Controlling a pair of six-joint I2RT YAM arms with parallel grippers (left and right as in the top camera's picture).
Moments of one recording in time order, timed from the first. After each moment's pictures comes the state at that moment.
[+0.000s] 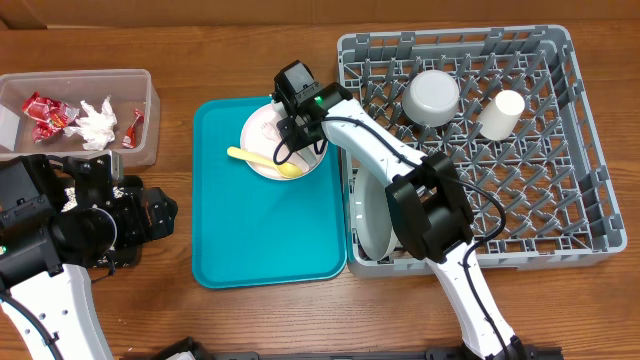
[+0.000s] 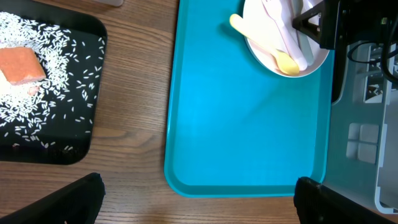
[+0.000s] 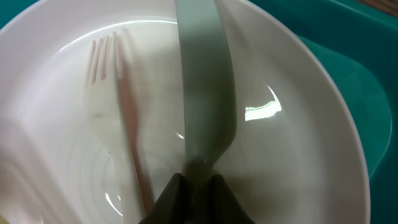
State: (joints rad) left arm 0.47 1.13 1.24 -1.31 0.37 0.16; right arm 0.61 2.49 2.12 -0.82 -0.07 0.12
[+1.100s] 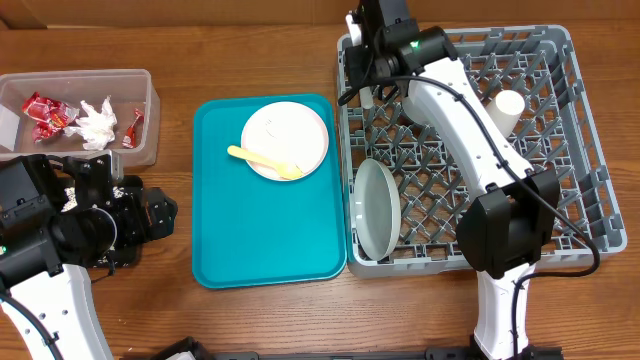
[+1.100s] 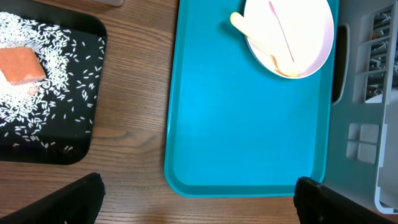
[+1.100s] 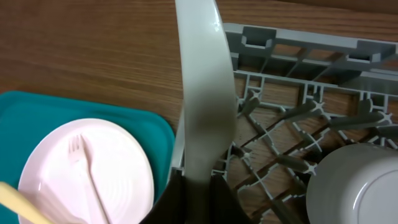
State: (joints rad) left arm 0.47 1.13 1.24 -1.31 0.37 0.16; right arm 0.38 2.17 2.12 -0.91 0.00 0.19
